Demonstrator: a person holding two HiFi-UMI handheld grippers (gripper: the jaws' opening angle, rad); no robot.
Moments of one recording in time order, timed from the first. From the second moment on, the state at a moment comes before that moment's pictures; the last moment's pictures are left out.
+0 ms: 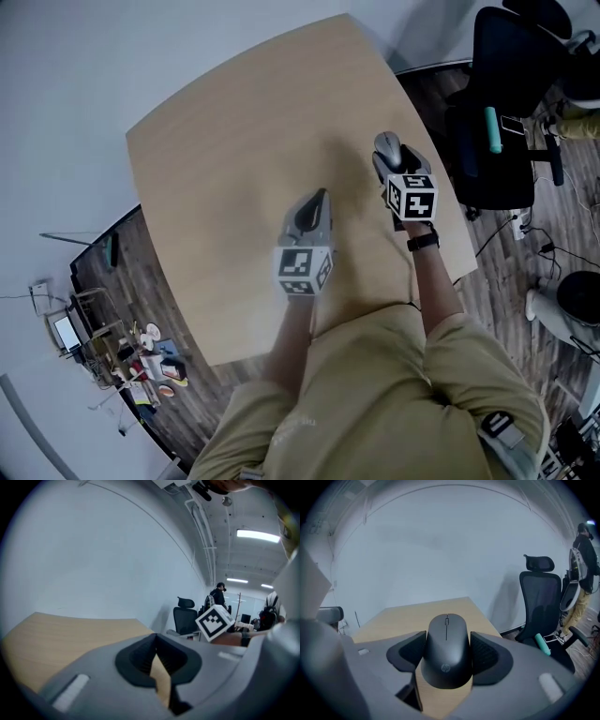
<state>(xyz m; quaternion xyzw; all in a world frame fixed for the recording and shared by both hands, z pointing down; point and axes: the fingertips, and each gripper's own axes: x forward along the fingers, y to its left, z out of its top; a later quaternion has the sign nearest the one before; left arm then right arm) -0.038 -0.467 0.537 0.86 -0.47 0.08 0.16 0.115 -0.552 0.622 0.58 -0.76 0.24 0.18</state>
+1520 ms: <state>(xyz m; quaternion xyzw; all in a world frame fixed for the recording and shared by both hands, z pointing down) -0.181 -0.278 0.351 0.78 -0.62 -0.04 0.01 -0.031 -0.300 0.335 0.51 -0.86 0.02 -0.05</state>
